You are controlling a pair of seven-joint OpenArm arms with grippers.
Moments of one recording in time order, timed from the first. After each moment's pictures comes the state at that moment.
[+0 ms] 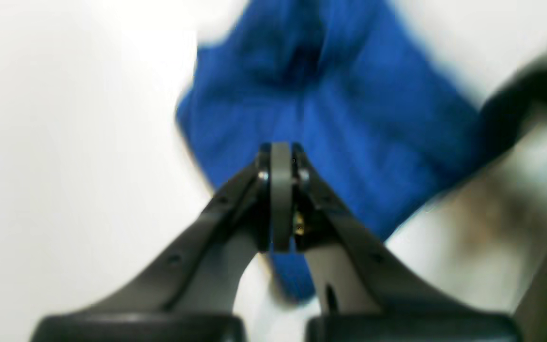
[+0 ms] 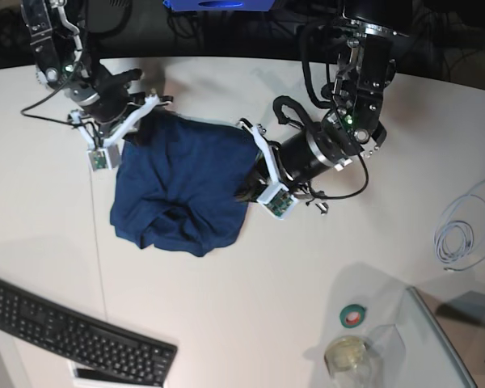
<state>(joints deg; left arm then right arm) 7.6 -7.2 8.1 92.3 -1.2 -35.1 21.4 -21.9 12.7 -10.5 98.8 24.6 1.1 -33.8</state>
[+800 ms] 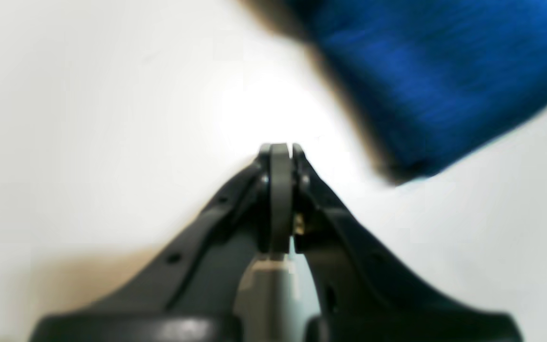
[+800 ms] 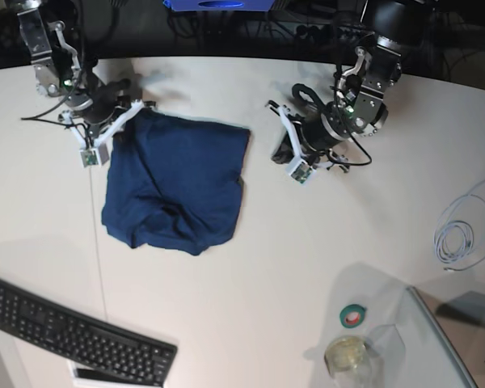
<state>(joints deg) 5.6 -15.1 14.6 71.2 -1.4 -25.7 15.1 -18.1 15.9 -11.0 84.3 24.7 2.1 -28.5</state>
